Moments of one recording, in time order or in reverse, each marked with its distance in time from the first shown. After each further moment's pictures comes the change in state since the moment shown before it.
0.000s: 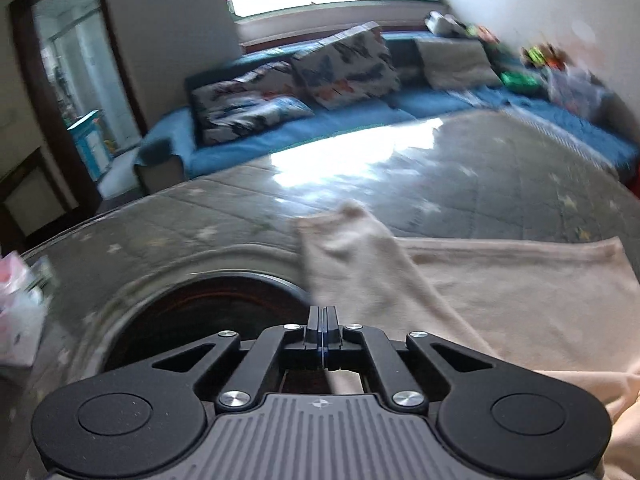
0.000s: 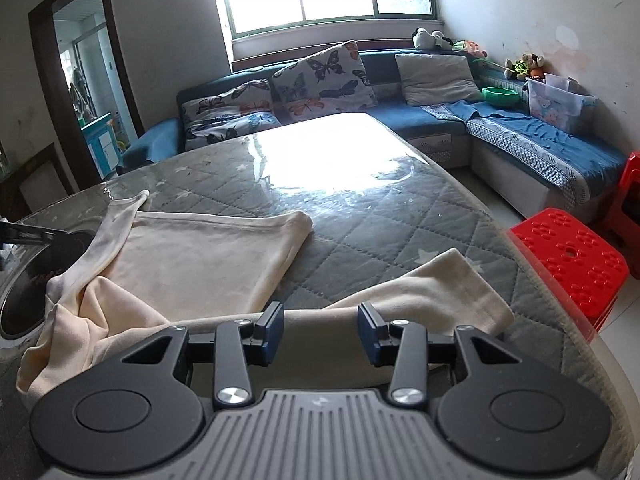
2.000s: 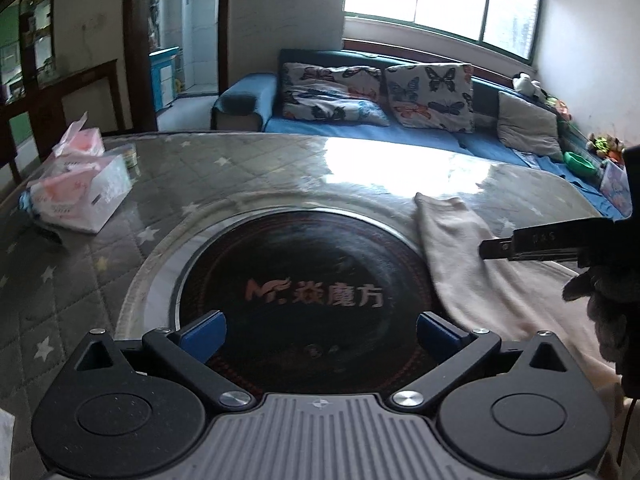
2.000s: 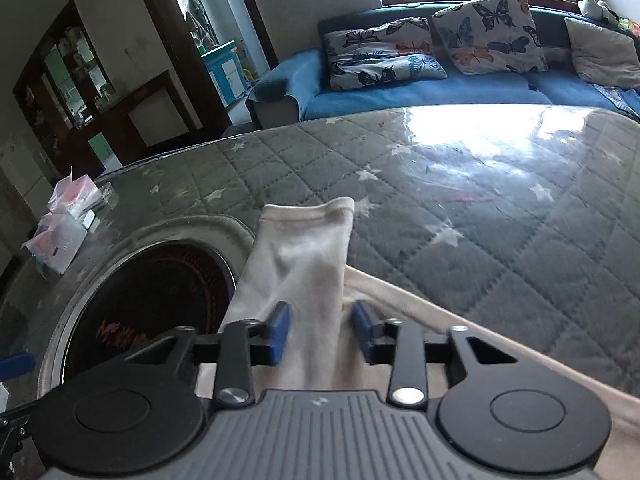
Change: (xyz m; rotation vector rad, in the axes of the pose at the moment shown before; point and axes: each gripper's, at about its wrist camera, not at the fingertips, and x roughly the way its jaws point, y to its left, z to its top) left arm -0.044 0.090 -0.065 -0.325 0.009 0.044; right arm 0.189 0.212 0.095 -0.178 0.212 0.383
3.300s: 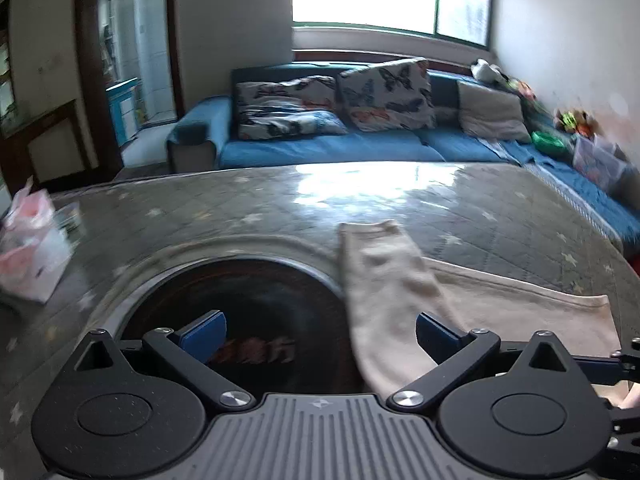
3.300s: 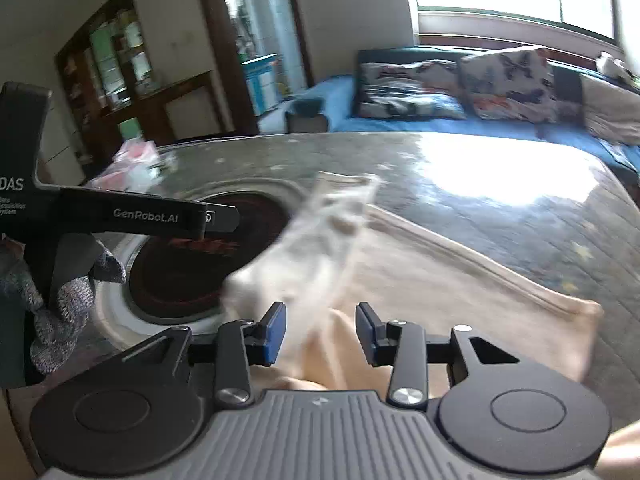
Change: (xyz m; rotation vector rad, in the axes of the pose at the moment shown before) left arm 0.013 -0.093 0.038 0.165 -0.024 -0.069; right arm -0.139 0.010 -0.089 -0.148 -0.080 0.007
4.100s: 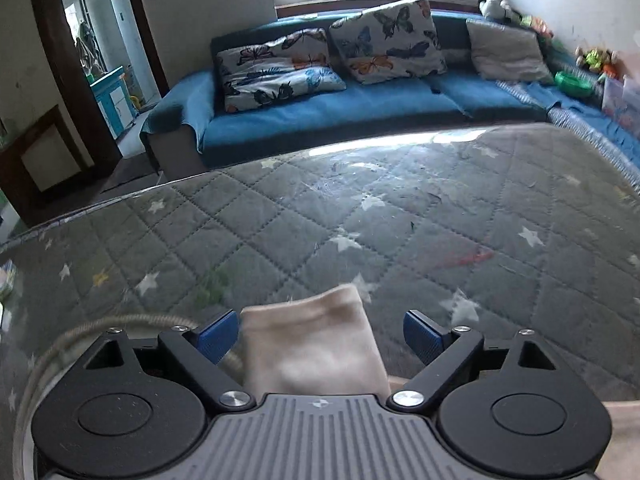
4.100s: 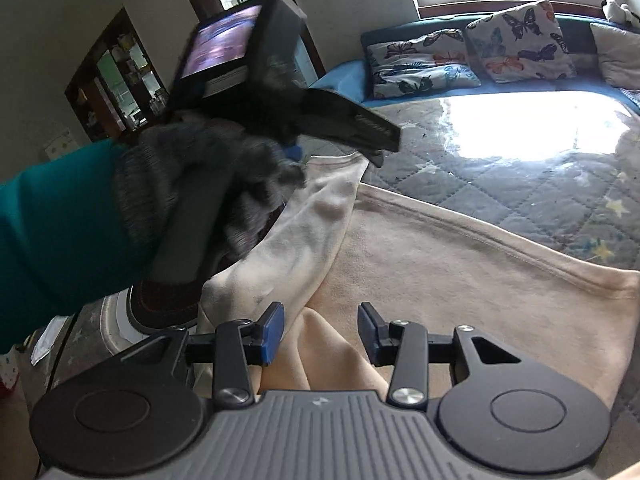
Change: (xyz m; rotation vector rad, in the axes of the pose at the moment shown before) left arm 0.166 -0.075 0.078 0.091 0.161 0.114; right arm 0.040 -0.043 -0.006 0.110 0.027 0.153
